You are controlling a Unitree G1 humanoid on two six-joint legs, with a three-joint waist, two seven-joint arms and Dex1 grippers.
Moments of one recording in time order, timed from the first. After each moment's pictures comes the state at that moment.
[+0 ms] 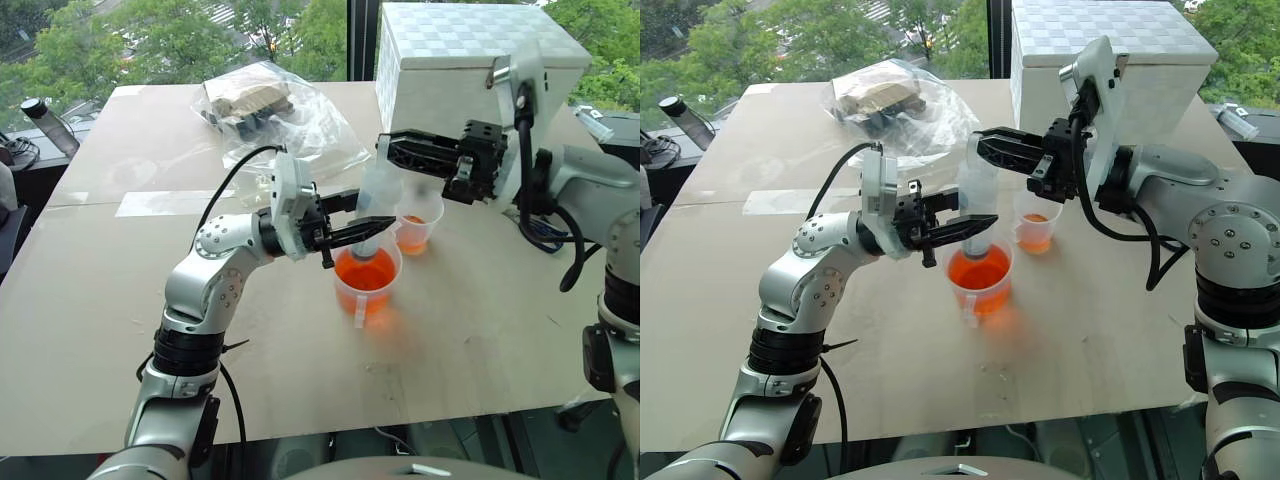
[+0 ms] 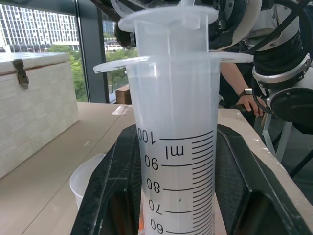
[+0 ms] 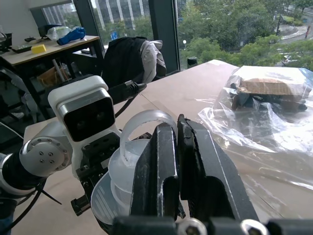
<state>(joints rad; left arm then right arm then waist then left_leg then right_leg) -0.51 0.42 -0.05 -0.25 -0.59 0.41 -1.01 -0.85 -0.61 -0.06 -0.39 1.20 1.02 0.33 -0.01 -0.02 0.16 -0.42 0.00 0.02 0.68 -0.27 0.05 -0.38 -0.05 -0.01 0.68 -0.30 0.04</state>
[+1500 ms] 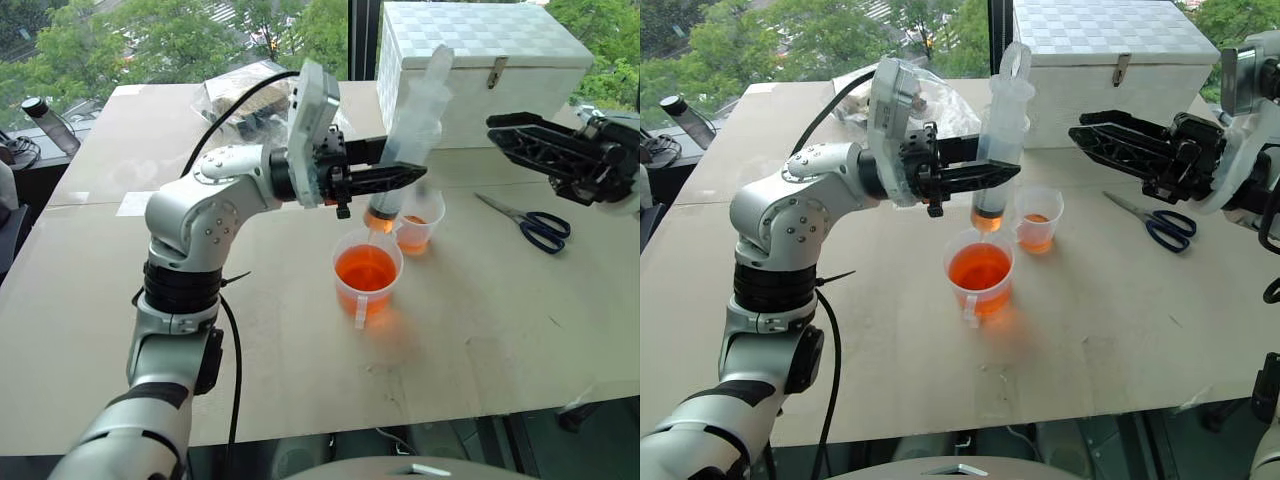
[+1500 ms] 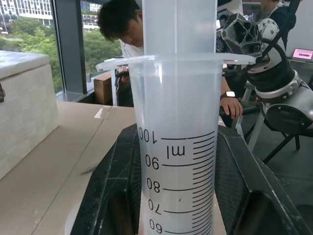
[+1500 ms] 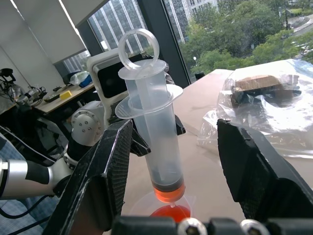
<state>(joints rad) -0.89 0.46 -0.04 -0.15 -0.73 0.76 -0.94 -0.66 -0.86 -0.37 -0.23 1.54 1.06 0.51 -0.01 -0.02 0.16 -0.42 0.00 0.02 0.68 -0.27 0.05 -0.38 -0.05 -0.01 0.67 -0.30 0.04</state>
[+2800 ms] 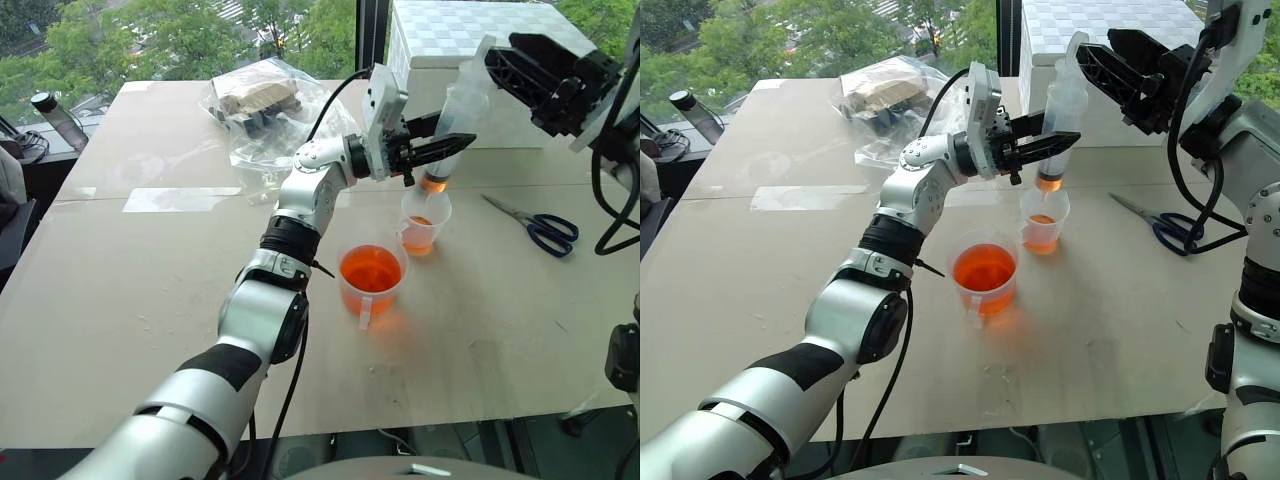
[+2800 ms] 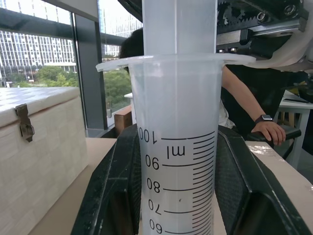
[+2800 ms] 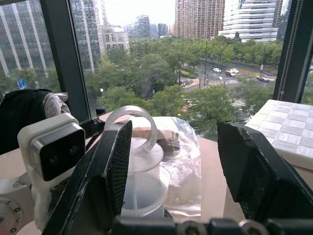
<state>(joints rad) -1.16 0.06 -0.04 0.74 -0.37 0.02 -1.13 -0.83 -0.71 -0.23 -0.20 0.96 0.78 0.42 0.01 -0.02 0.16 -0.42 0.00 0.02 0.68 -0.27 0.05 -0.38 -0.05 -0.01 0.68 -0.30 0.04</state>
